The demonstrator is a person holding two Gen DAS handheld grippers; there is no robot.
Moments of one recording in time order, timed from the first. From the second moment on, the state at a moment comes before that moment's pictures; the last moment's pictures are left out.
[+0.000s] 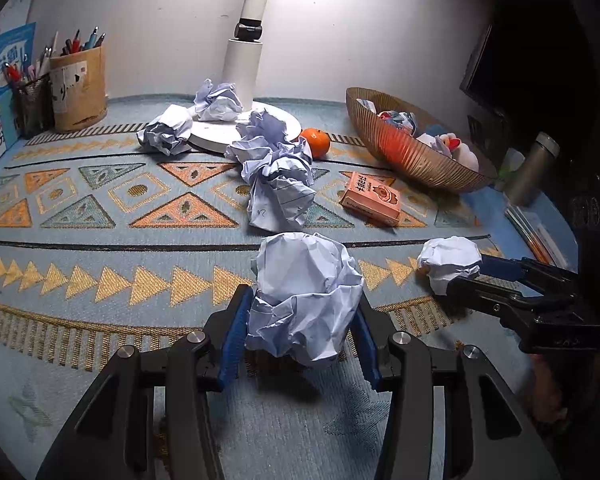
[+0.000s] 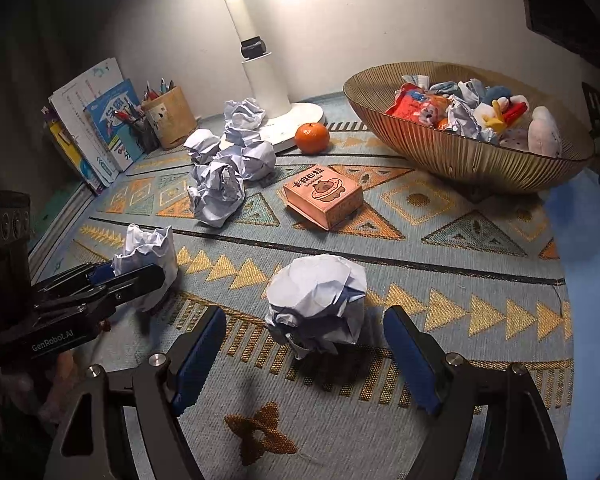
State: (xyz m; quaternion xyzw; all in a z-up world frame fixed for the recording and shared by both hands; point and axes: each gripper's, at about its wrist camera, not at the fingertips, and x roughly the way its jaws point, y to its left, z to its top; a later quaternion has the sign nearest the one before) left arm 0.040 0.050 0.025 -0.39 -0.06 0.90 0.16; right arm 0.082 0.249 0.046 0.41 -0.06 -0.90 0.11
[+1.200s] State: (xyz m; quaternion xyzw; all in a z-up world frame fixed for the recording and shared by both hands) left arm -0.118 0.195 0.104 -0.34 -0.06 0.91 0.23; right arm -0.017 0.390 0.155 0.31 -0.22 -0.92 -0.04
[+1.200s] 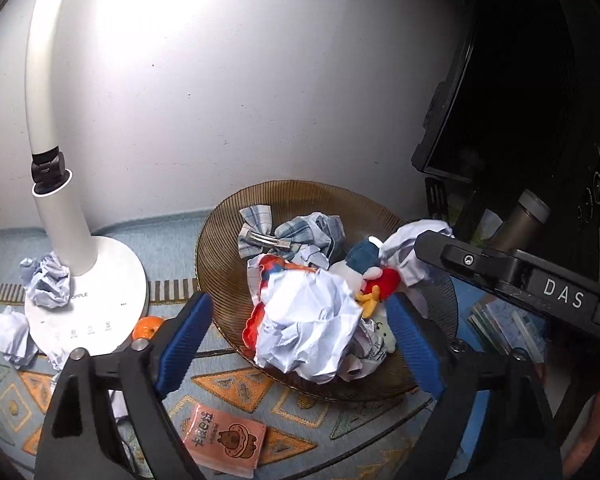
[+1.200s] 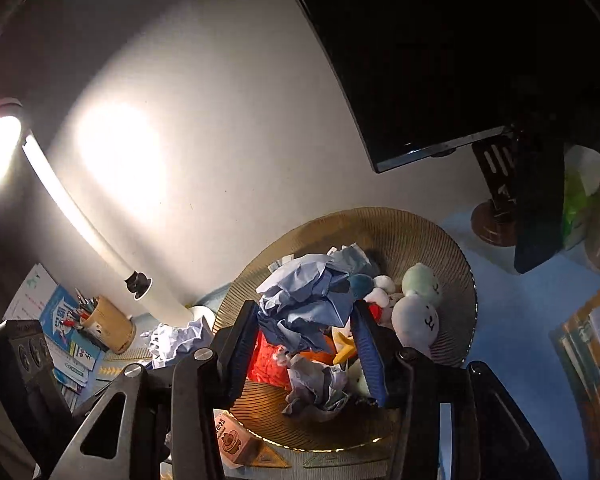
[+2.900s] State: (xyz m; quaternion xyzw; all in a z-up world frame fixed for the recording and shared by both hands) left arm 0.021 0.015 0.028 -0.38 -0.09 0.92 0.06; right arm 0.051 0.238 0.049 0.41 -0.08 -0.91 0.03
